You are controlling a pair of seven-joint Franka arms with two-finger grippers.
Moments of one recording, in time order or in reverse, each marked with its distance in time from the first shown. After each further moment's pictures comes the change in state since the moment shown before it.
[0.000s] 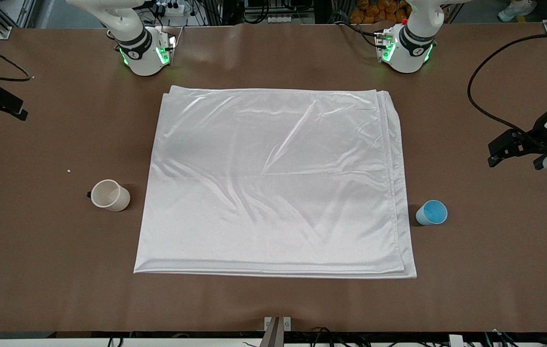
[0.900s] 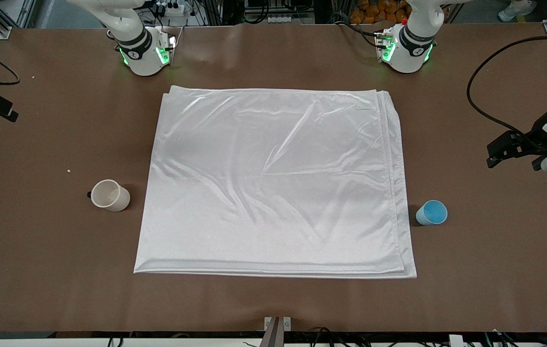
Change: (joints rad) left arm 0.000 0.005 0.000 -0.004 0.000 0.000 0.000; right arm -0.046 0.000 0.004 -0.016 0.001 0.016 0.000
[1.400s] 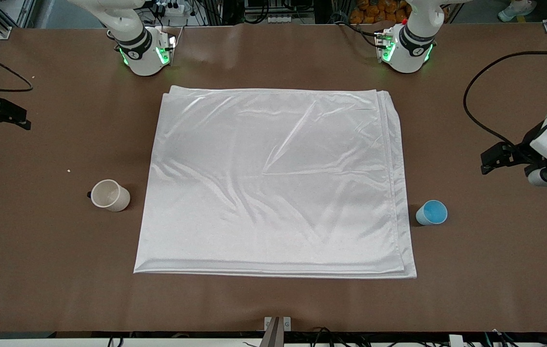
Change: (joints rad) left arm 0.002 0.057 0.001 -0.011 0.028 0.015 0.000; right arm -0.032 0.005 -0.005 -0.158 0.000 0.138 -0.331
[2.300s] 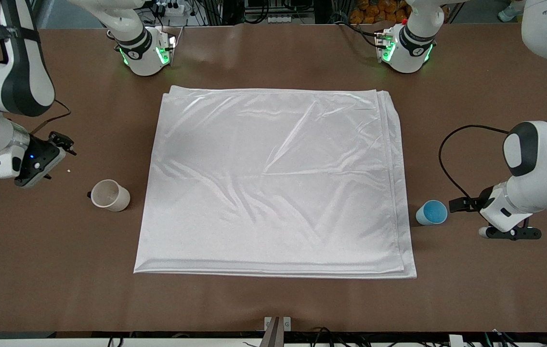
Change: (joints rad) left arm 0.052 0.320 0.003 -0.071 0.006 0.262 0.004; right arm 0.001 0.176 0.013 -0.245 0.000 0.414 -0.758
